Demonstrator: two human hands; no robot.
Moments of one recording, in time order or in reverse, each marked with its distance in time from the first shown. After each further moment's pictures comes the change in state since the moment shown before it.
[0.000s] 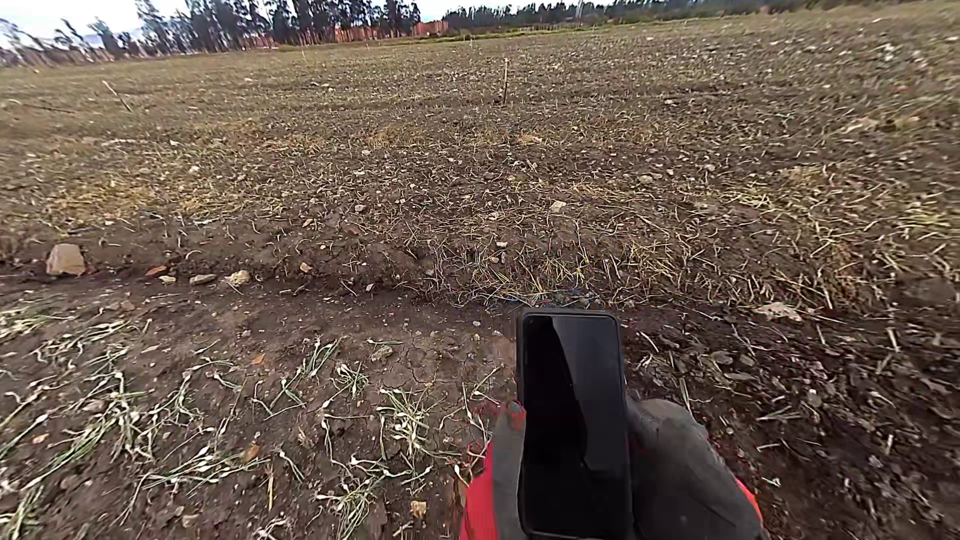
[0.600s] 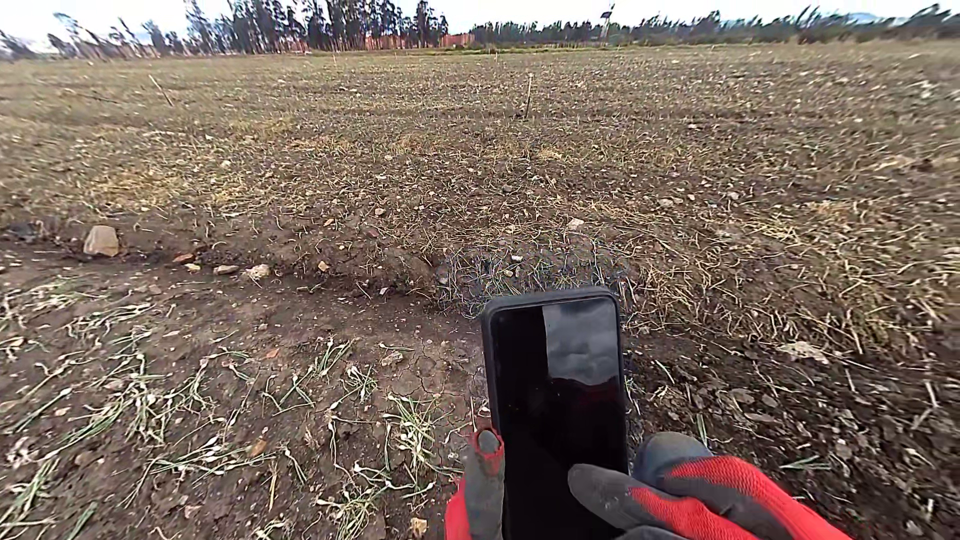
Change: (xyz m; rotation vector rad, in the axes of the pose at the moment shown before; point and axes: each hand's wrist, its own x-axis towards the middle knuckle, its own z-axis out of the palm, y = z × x) left_hand 0.018 0.022 -0.027 0.010 0.164 0.269; right_hand 0.030 -0.083 0.081 -1.421 -0.422 -0.331
